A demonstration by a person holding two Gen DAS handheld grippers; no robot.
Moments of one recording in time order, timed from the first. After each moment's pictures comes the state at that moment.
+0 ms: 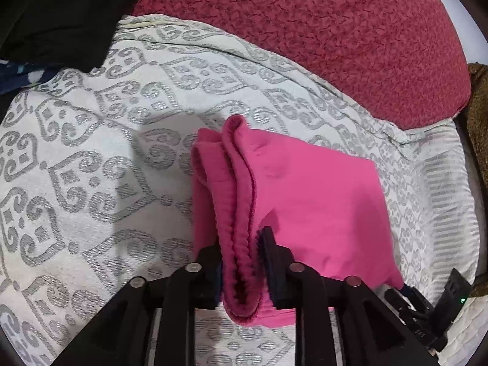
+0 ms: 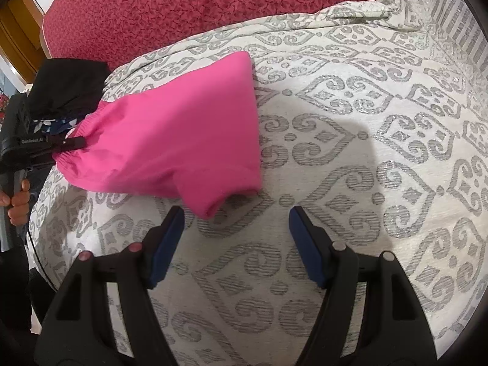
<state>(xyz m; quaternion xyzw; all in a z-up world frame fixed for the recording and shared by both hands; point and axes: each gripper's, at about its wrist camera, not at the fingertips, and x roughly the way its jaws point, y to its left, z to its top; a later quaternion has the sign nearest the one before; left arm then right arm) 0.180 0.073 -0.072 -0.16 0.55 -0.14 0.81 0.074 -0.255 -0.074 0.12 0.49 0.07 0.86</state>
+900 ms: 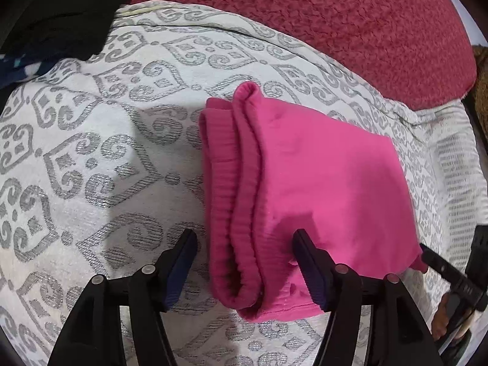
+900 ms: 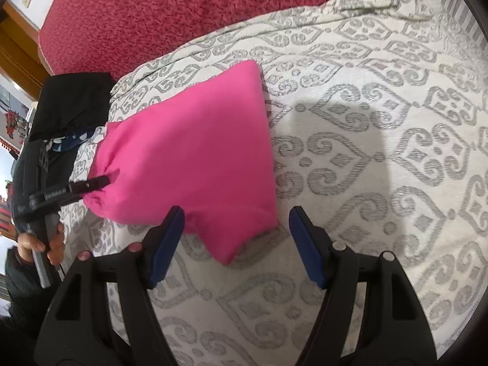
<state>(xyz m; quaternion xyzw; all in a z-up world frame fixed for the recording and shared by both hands) 0.175 0.065 -0.095 -0.12 0.57 -0.14 0.80 0.109 -0.261 -0.062 0.17 0.51 0.09 0.83</state>
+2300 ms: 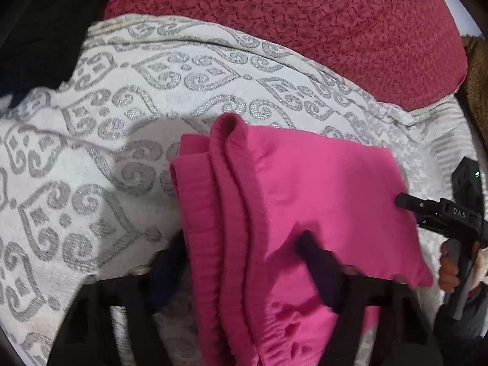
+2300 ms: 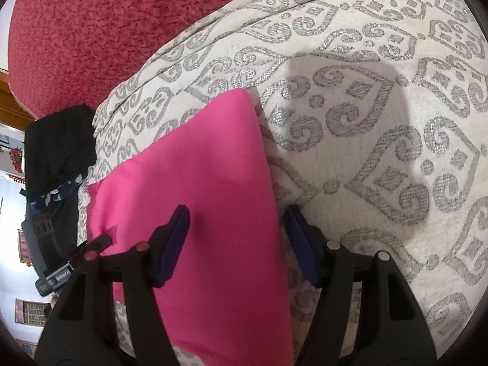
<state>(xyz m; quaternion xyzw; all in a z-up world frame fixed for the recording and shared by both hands) 0.208 0.051 -0.103 -0.10 0.54 -0.16 0.82 0.224 -0.270 -0.092 0.25 0.56 0.08 0.79</state>
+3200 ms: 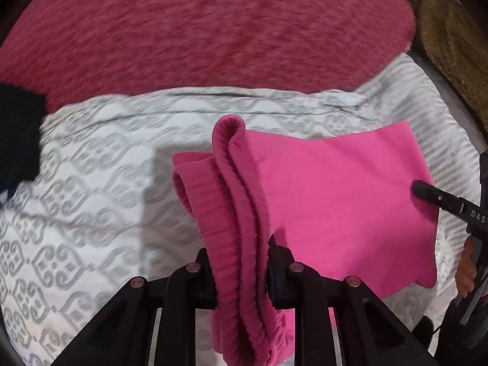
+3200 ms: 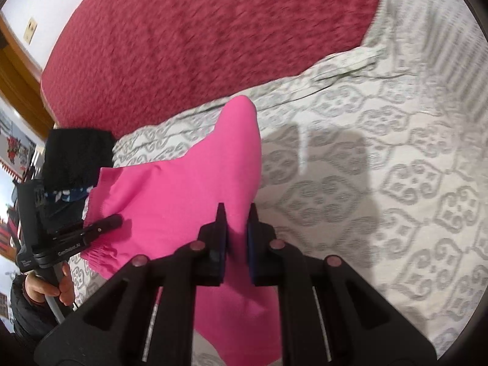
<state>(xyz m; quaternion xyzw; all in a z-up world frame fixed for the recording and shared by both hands) 0.184 -0.078 -0.008 0.00 0.50 -0.22 0.84 0.134 -0.326 0.024 0.19 0.44 0.06 0.88</state>
